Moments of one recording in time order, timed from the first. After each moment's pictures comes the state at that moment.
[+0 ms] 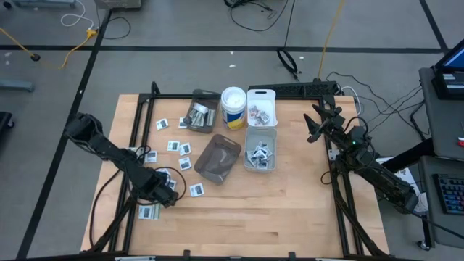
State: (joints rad) left arm -0.64 1.38 0.59 -0.73 0.28 -1.99; right arm -0.74 0.01 0.01 0.25 -0.03 0.01
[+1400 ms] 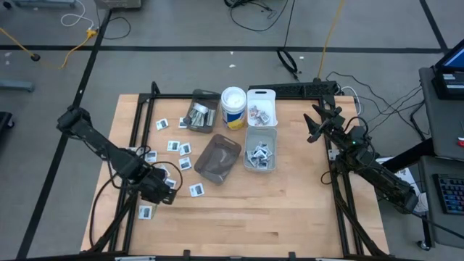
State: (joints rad) left arm -0.62 1.16 0.81 -0.95 0.26 -1.97; right arm -0.74 0.01 0.01 0.25 -0.03 0.01
